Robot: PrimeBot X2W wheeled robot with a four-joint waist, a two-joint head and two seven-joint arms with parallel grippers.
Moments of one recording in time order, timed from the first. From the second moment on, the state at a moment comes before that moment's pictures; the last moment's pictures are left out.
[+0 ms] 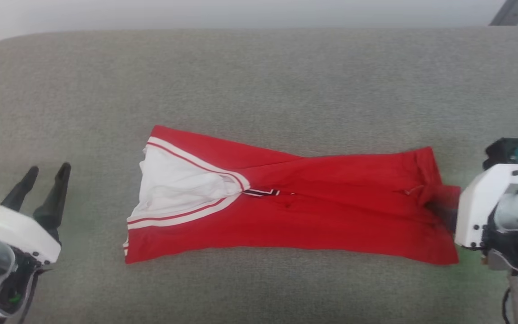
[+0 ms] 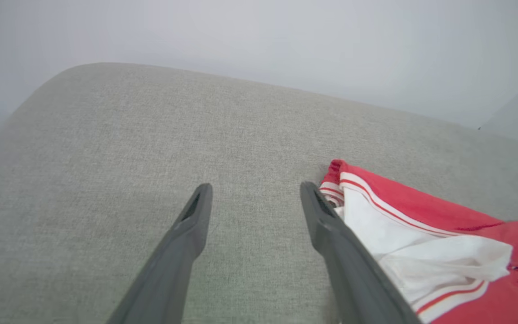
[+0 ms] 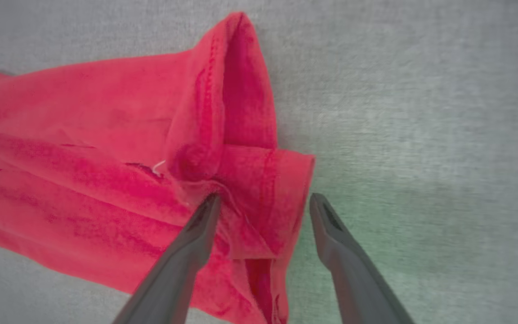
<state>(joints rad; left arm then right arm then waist) -0.44 0.88 -0.72 0.30 -1.27 0.06 -0.26 -0.34 -0.20 -0.13 0.15 0.41 0.13 0.98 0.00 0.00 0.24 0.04</state>
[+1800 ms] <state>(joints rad) -0.14 0.49 -0.03 0.29 -0.78 -0.13 -0.26 -0.48 -0.34 -0.26 0.33 0.41 0.13 1.02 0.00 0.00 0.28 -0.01</state>
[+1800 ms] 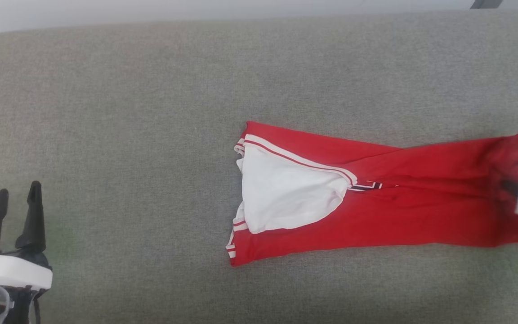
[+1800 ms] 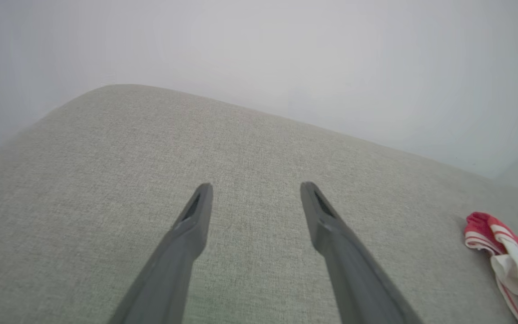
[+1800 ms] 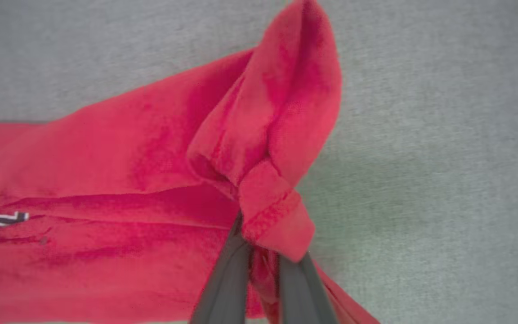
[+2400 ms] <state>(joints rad) -0.13 0.47 -0.09 0.29 -0.78 -0.13 -0.26 -0.48 -0.17 0.10 0.11 0.54 0.13 1.07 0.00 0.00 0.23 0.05</state>
